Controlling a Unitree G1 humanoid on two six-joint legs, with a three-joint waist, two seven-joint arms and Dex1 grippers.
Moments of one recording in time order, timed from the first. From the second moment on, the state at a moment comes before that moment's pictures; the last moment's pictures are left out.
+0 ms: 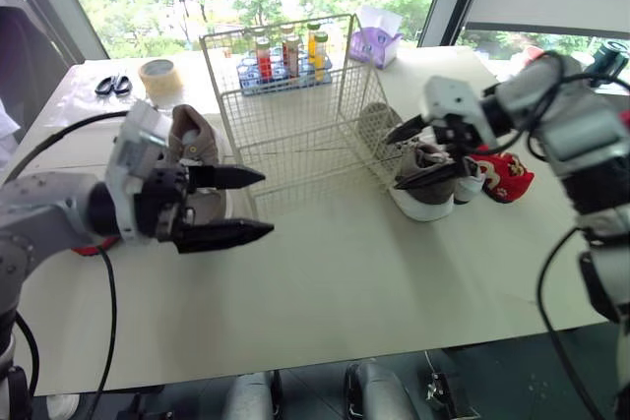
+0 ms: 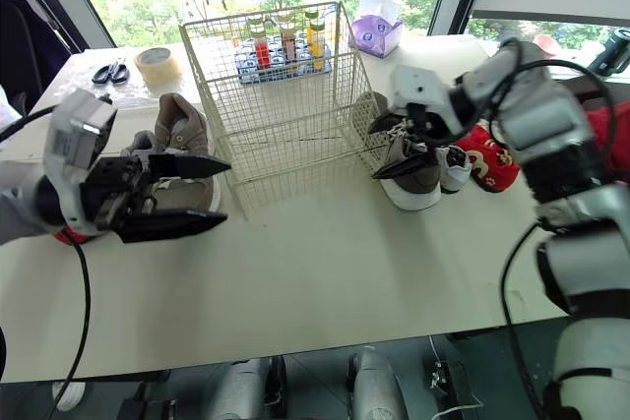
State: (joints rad) left arm -0.38 0.98 0.32 -0.55 -1.26 0.95 -0.87; right arm -1.25 -0.78 0.46 0.54 0.10 0.20 1.55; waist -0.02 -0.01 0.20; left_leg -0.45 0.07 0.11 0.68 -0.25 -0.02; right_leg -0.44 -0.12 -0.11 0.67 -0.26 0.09
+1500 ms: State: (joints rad) left arm -0.37 0.89 0.17 -0.53 -1.10 0.88 -0.87; right arm -0.89 -0.67 0.35 -0.17 0.06 0.95 1.21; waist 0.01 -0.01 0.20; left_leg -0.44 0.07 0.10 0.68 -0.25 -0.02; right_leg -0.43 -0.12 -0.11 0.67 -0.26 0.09
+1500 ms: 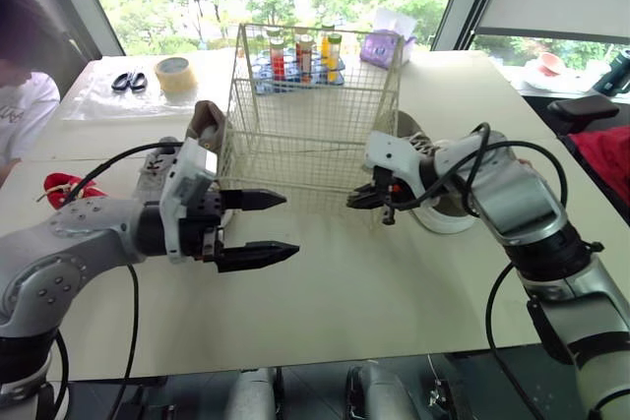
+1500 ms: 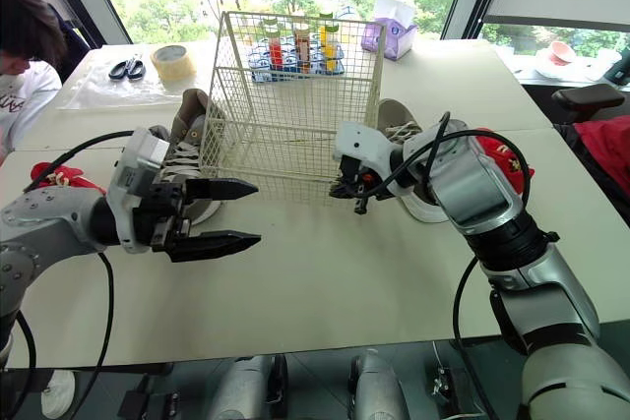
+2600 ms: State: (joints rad) left arm -0.29 0.86 0.21 -0.48 -1.14 0.93 -0.81; right arm -0.96 -0.72 0.03 -0.28 0.37 1.23 1.13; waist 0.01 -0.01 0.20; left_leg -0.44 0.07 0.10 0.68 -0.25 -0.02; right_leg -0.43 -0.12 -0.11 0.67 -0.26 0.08
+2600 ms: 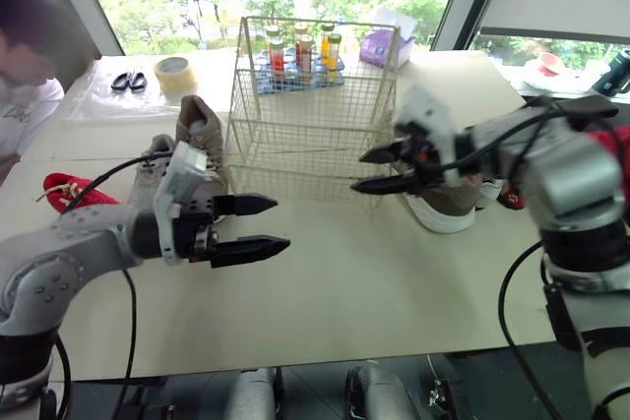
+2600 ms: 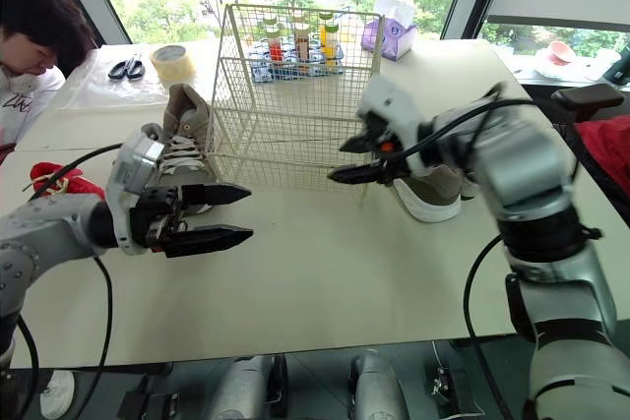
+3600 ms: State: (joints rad) left arm -0.12 0.53 -0.02 -0.59 -0.88 0.80 -0.54; right arm -0.11 -0.43 -0.53 -0.35 0.41 0.67 0.64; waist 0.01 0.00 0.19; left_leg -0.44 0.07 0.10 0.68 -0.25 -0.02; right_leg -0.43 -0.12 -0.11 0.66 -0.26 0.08
